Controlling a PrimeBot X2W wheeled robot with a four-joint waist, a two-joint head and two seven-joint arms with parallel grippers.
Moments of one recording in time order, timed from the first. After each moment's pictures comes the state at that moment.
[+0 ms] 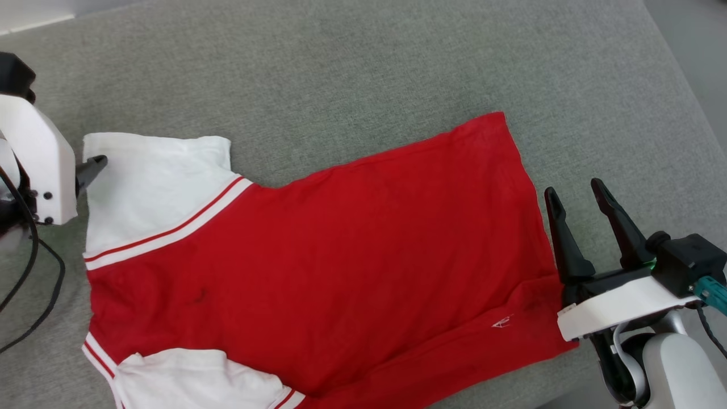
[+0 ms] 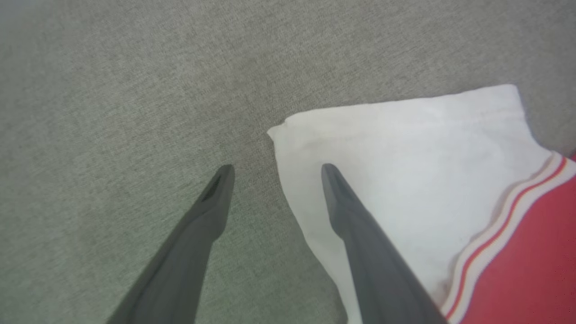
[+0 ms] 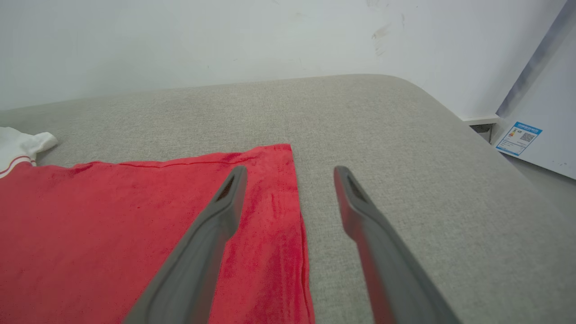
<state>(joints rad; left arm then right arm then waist) -0.81 0.88 -0.57 0.27 -0.93 0.00 0.74 -0.19 -0.13 0.07 0.03 0.25 0.13 -0.12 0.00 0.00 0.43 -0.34</state>
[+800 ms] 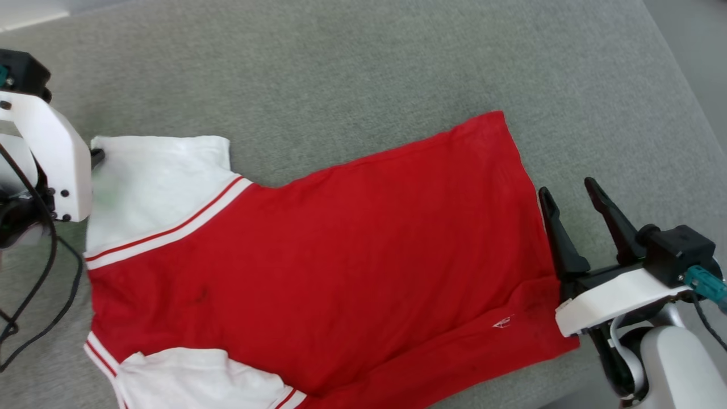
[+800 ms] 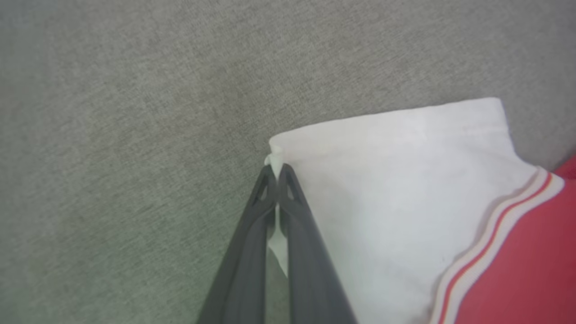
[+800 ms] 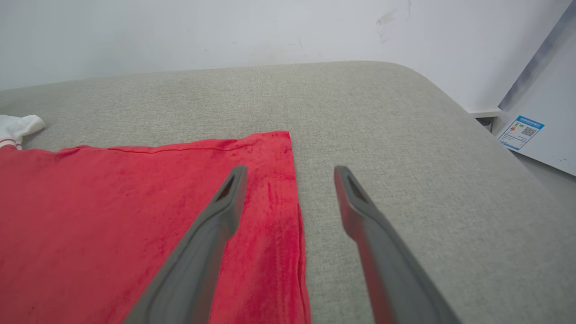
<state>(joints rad) -0.83 0.85 -0.58 0.31 -0.95 -0.01 0.73 -0.22 -0.13 0.09 0.07 0.23 0.13 -0.10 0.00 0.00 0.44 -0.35</state>
